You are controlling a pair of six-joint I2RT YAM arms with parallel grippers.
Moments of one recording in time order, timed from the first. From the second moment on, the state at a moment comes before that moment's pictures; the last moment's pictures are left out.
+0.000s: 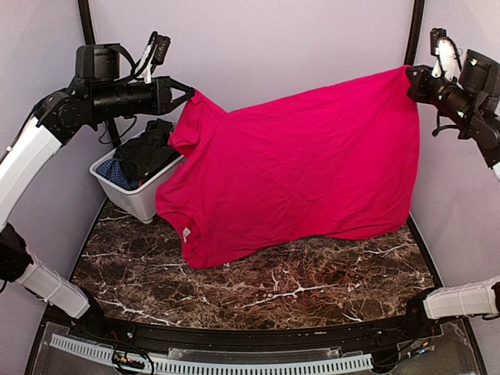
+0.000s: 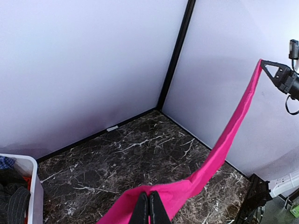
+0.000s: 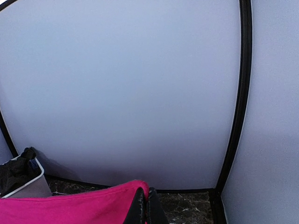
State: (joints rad) left arm -0.62 1.38 1.81 -0.63 0.20 -0.19; right arm 0.34 1.09 1.63 -0.48 0.20 0.04
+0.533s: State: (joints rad) left arm -0.32 2.21 2.67 -0.51 0.24 -0.35; right arm 0.13 1.65 2.05 -0.44 0.00 0.11
